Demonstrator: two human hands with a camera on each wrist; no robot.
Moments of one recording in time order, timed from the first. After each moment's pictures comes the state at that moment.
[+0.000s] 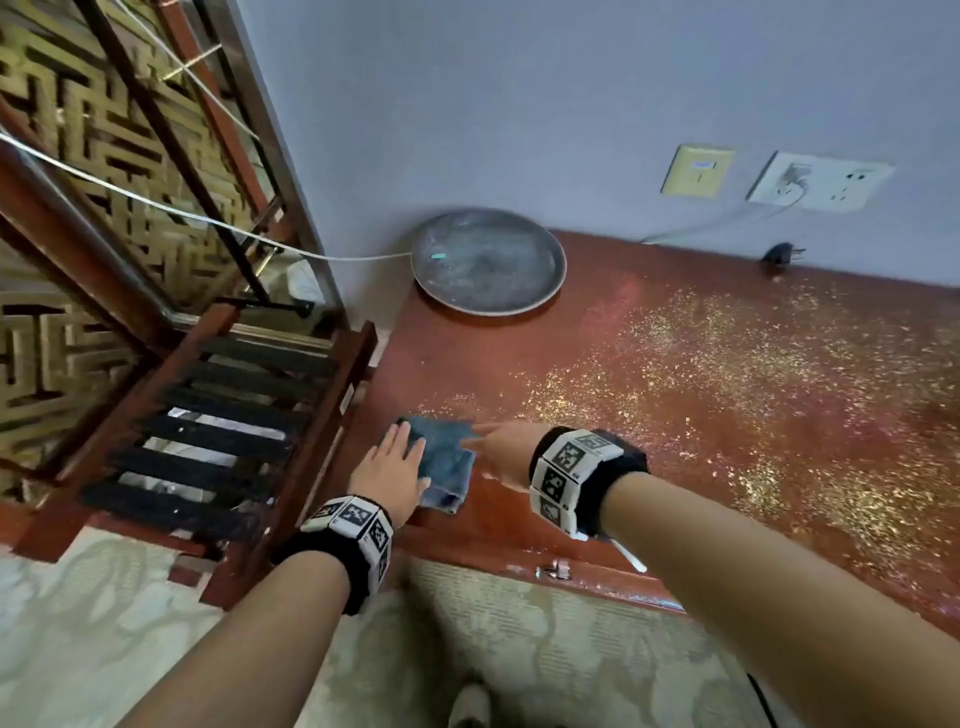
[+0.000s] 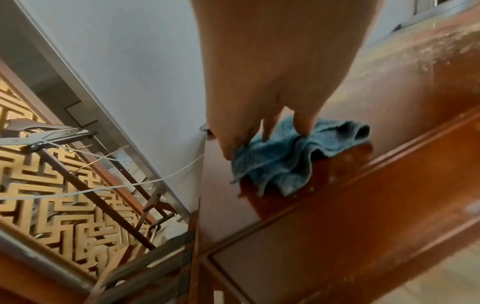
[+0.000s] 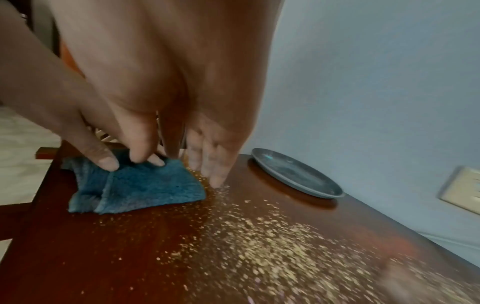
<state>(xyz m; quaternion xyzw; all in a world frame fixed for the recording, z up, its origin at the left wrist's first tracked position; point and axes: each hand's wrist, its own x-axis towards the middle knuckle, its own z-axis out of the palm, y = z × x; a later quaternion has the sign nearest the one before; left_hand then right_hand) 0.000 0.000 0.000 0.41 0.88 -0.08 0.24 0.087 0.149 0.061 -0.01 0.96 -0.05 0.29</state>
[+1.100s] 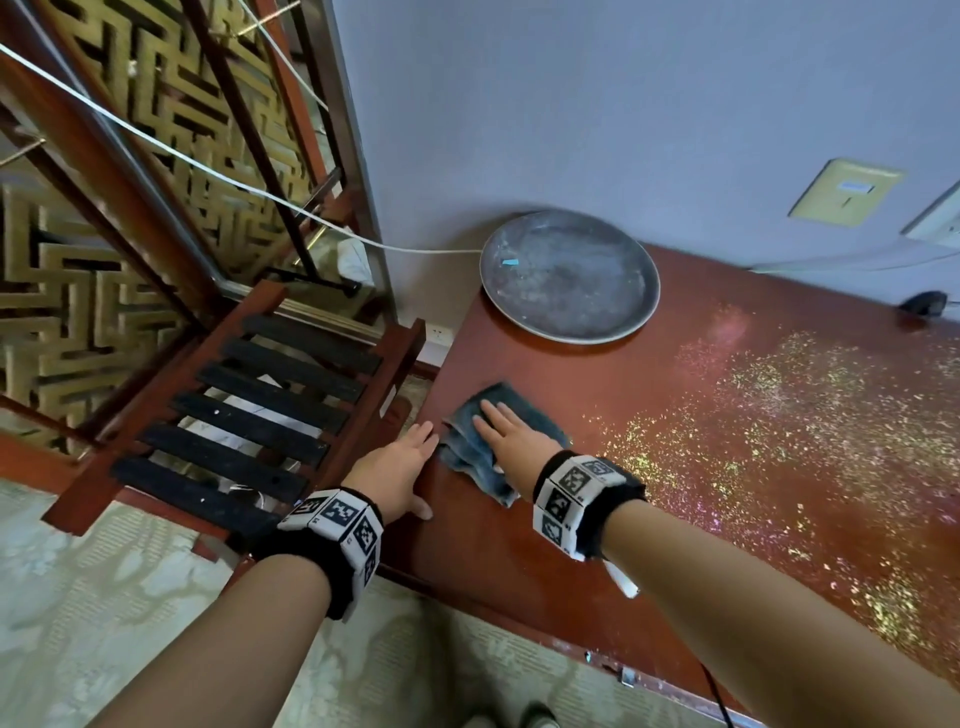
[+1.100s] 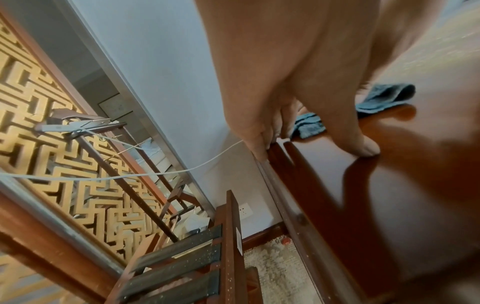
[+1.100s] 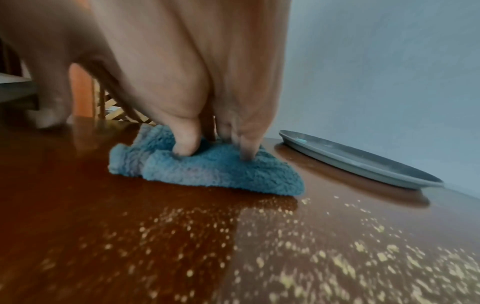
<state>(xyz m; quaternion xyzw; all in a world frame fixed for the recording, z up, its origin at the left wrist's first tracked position) -0.084 -0.004 0.003 0.38 0.87 0.01 0.31 -0.017 0.162 -0.009 0.01 0.96 -0.05 0.27</state>
